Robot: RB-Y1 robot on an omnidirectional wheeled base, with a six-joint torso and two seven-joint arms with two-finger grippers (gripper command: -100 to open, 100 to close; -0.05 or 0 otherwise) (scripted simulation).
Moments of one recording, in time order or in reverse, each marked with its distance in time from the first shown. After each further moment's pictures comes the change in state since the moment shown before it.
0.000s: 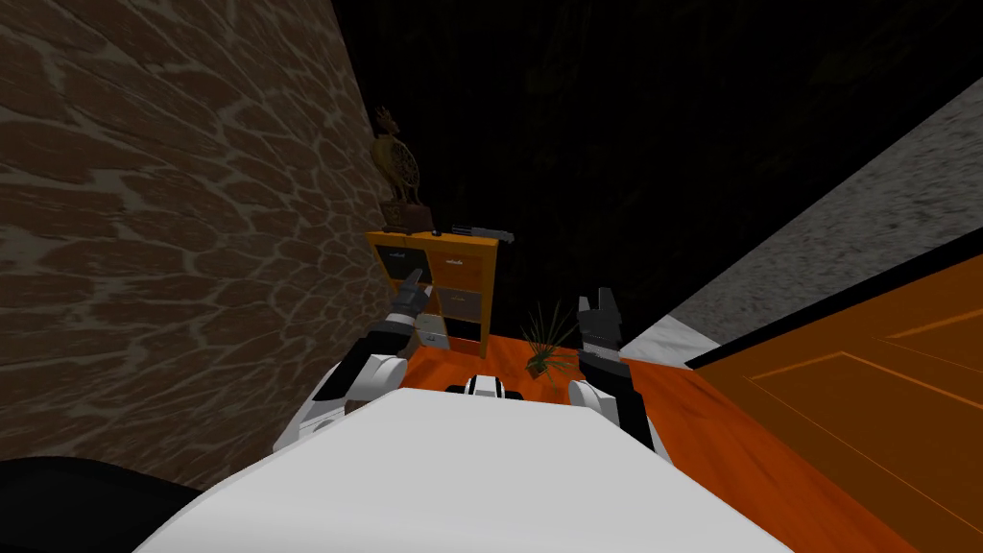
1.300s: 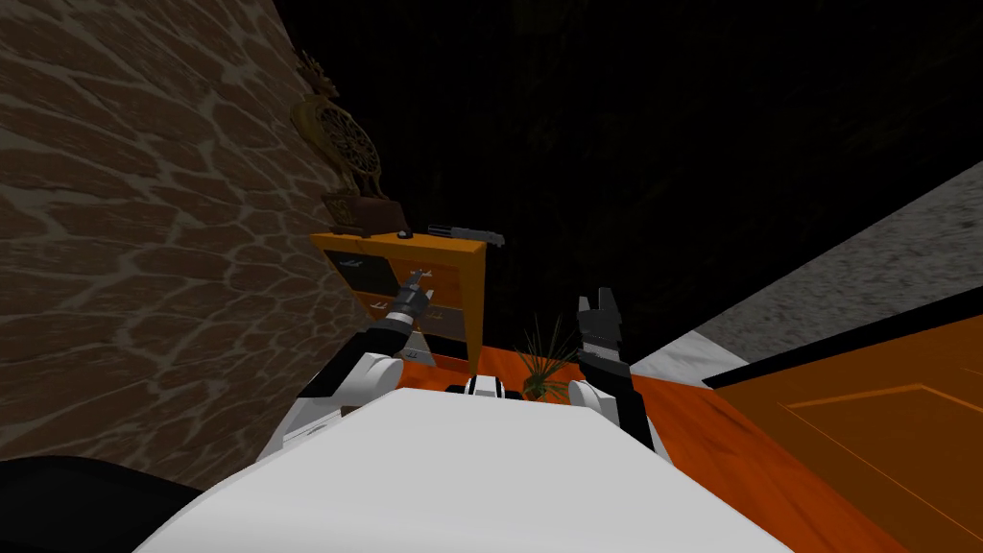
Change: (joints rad) left arm 0.011 -0.053 0.011 -0.096 0.040 0.234 0.001; right arm 0.000 0.000 0.000 0.000 0.000 0.000 0.000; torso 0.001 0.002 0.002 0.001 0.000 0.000
